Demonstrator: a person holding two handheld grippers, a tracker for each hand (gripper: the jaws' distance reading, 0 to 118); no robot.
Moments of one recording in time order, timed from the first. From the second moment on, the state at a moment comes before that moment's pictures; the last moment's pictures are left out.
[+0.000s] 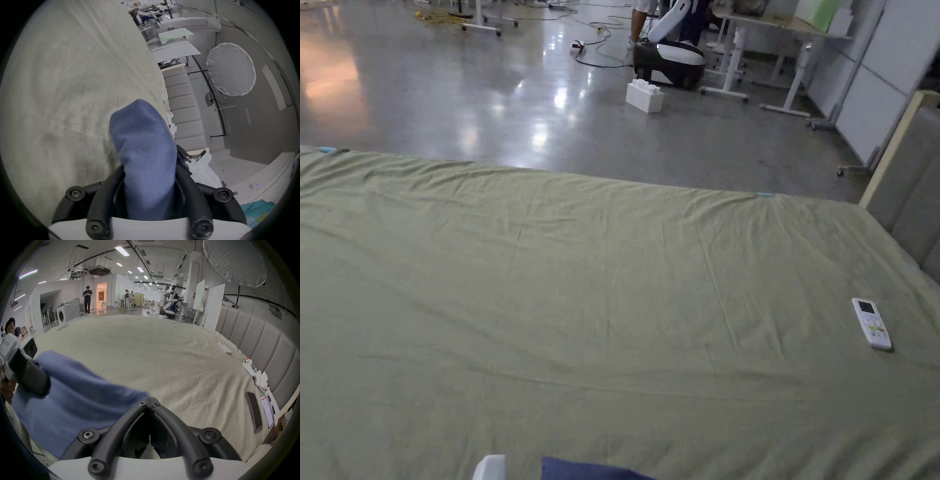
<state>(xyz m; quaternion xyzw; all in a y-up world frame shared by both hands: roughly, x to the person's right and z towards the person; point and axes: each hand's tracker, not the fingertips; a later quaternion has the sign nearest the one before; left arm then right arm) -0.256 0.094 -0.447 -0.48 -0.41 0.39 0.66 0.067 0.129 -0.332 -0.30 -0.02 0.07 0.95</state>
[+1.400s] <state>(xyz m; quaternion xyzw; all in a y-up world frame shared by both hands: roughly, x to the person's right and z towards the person) -0.635 0.214 -0.501 -0.55 0.04 0.02 0.83 0.110 0.282 -0.411 -0.15 -0.05 0.08 0.98</state>
